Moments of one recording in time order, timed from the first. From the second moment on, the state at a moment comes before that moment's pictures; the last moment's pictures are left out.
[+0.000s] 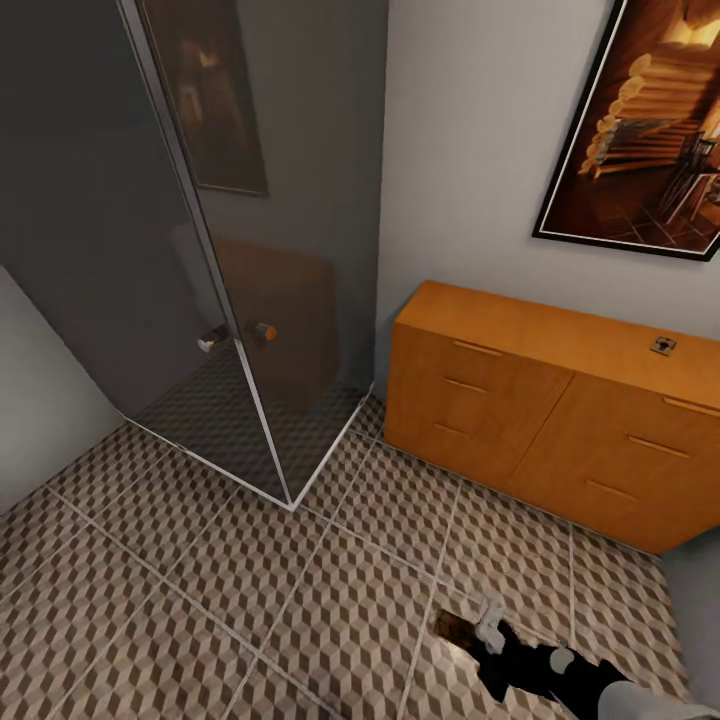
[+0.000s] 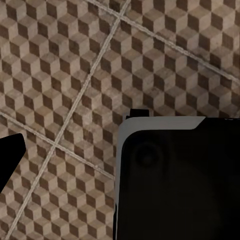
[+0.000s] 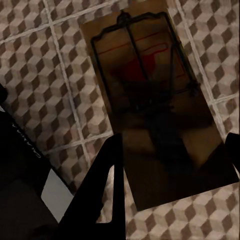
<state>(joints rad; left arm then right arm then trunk) -0.25 0.02 -0.11 0.06 0.13 -0.48 0.08 -0.64 -0.14 0.24 -0.02 0.39 -0.37 0.47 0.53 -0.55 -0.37</state>
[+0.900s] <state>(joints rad) -0.25 0.02 -0.11 0.06 0.13 -0.48 0.08 -0.24 0.04 0.23 -0.02 -0.19 -0.56 -0.27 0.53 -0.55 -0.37</state>
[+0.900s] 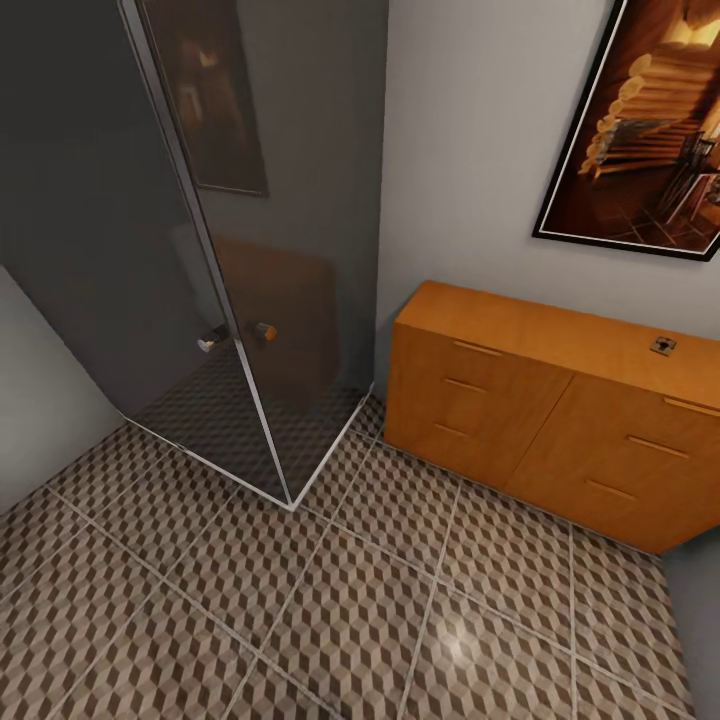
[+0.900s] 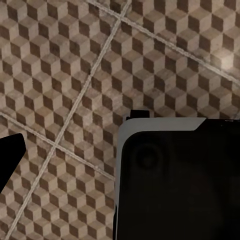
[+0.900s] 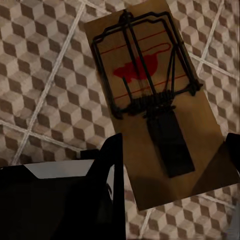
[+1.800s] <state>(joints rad) -0.25 0.02 -0.11 0.05 0.13 -0.48 0.08 -0.17 -0.02 0.27 -0.02 -0.13 -0.87 0.09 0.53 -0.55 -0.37</state>
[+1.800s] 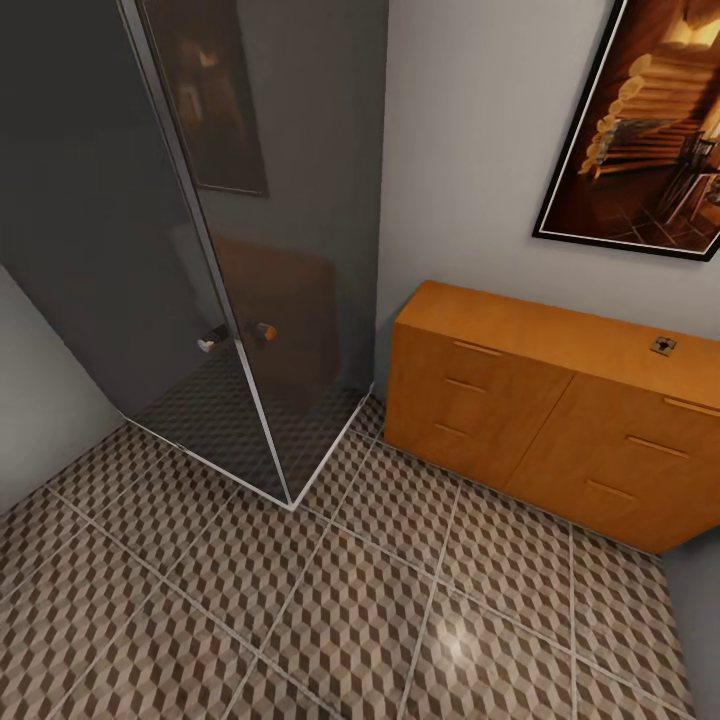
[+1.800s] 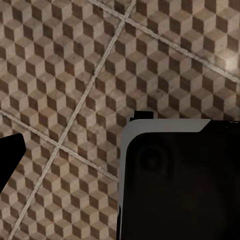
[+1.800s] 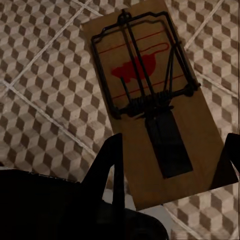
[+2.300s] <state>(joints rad) -0.25 0.03 -0.10 0.05 0.13 -0.48 0.08 -0.14 0.03 0.26 -0.02 -0.14 -0.88 -0.11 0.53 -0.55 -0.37</state>
